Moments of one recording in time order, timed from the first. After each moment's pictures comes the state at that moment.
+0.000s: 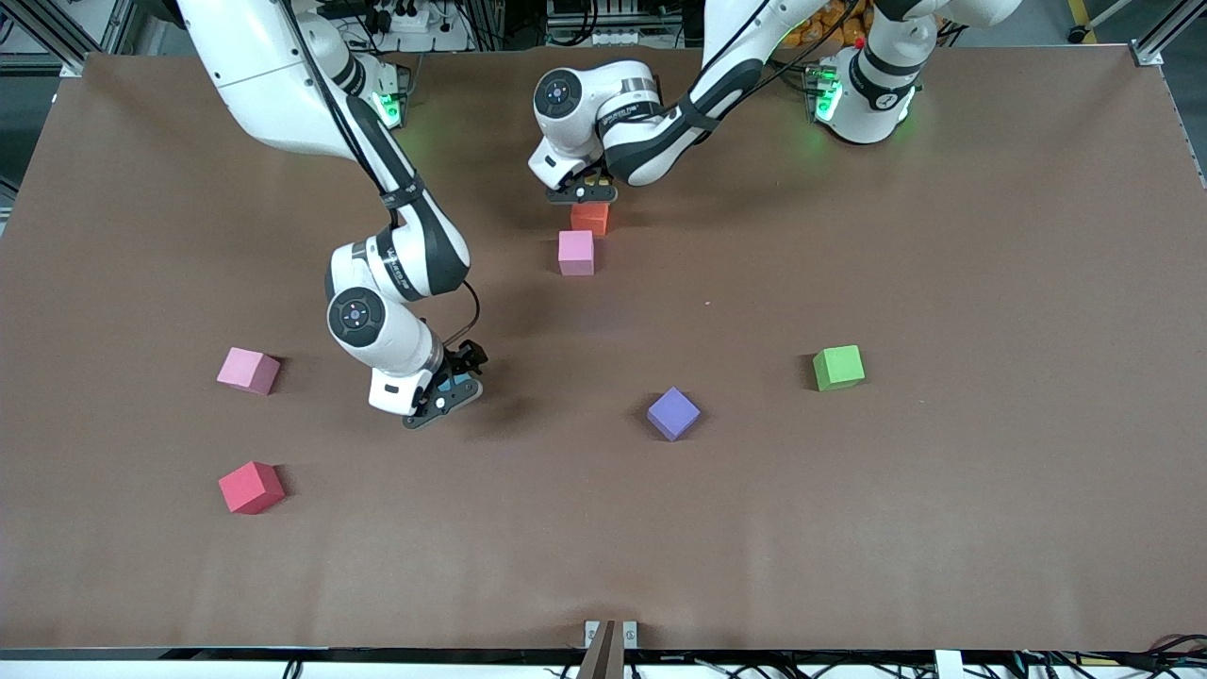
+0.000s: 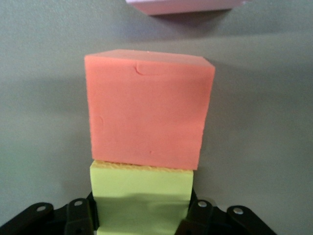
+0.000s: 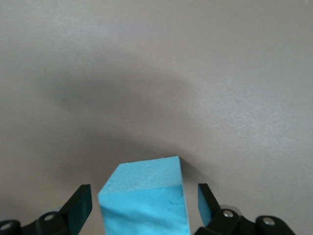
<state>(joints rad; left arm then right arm) -0.62 0.66 -0.63 -1.90 0.22 2.25 -1.30 0.45 0.58 -0.06 -1.85 0.16 2.43 -0.24</state>
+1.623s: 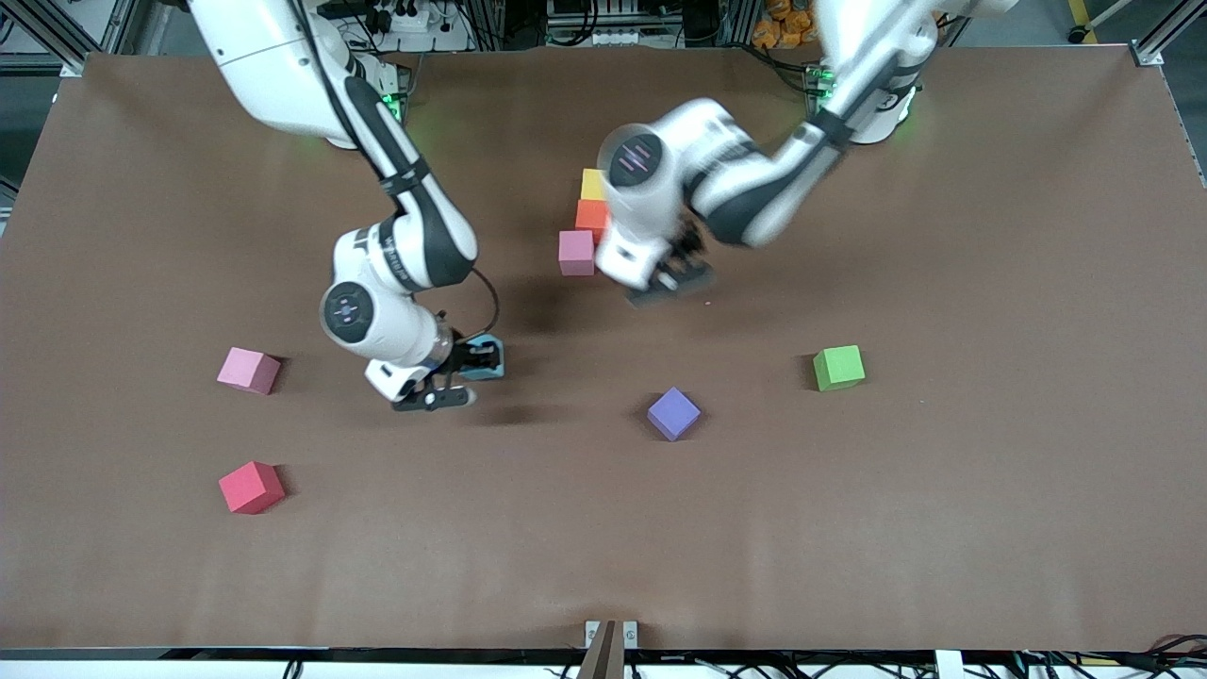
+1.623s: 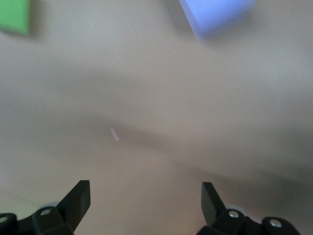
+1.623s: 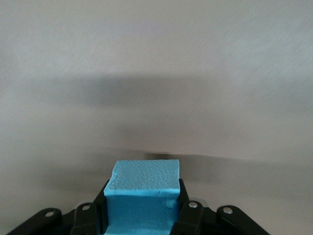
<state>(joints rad) -0.19 0.51 -0.60 -1.72 0.33 1.99 -1.24 0.54 0.54 -0.08 -1.86 0.40 2.35 0.15</state>
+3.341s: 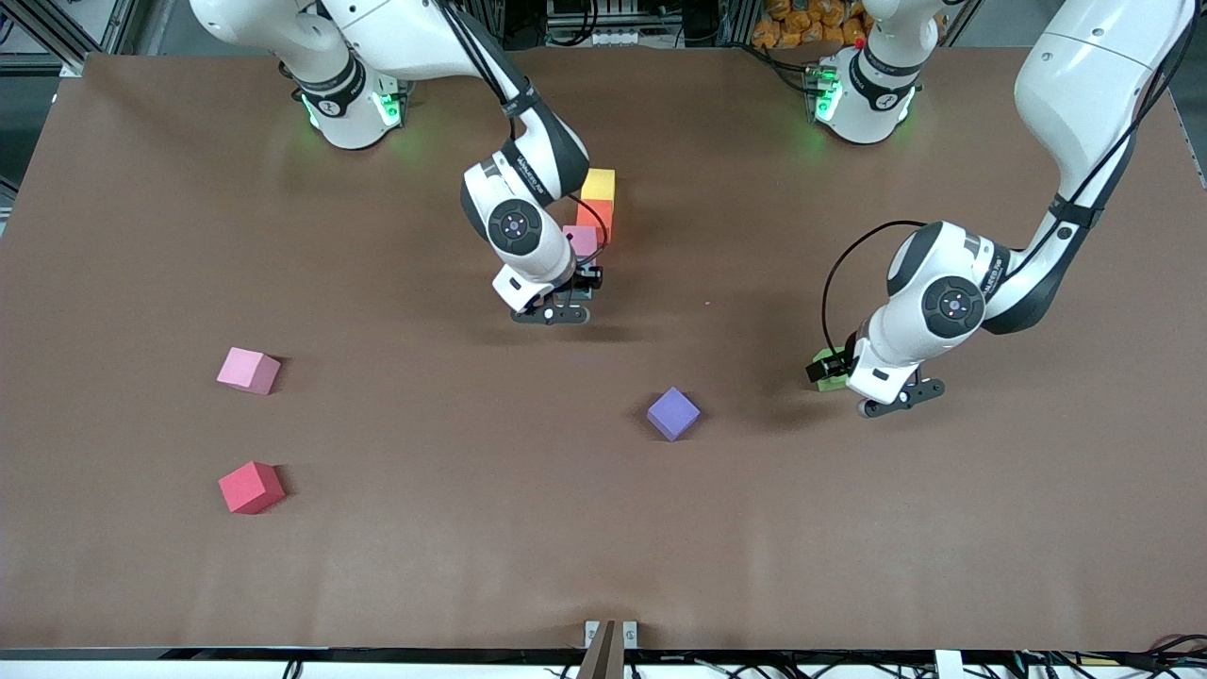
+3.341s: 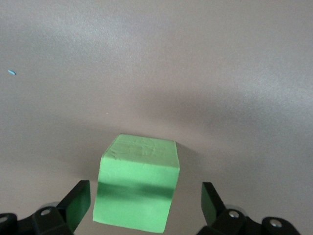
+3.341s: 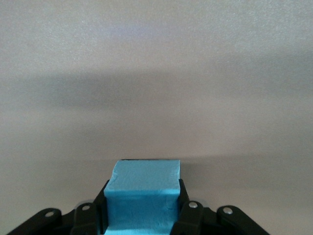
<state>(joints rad) 0.37 0.53 -0.63 -2.01 0.38 2.34 -0.79 0.86 0.55 -0.09 -1.90 0.40 2.36 0.54</state>
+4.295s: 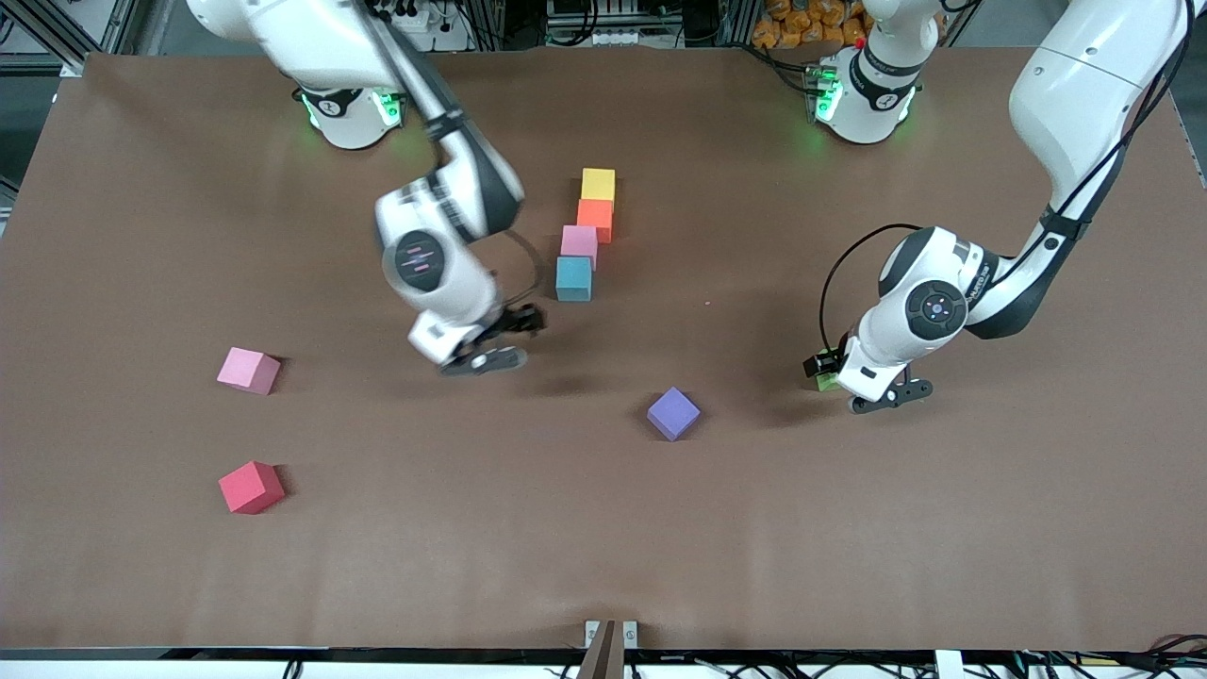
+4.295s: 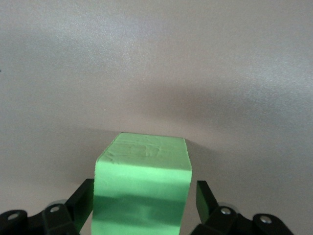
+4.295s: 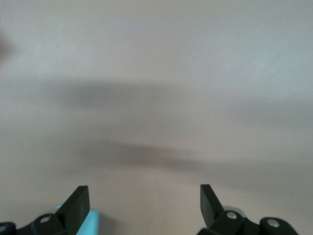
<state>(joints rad) 0.37 0.58 -0.63 -2.02 0.46 2.34 -0.79 0.58 0.46 -0.11 -1.84 0.23 2.27 0.17</state>
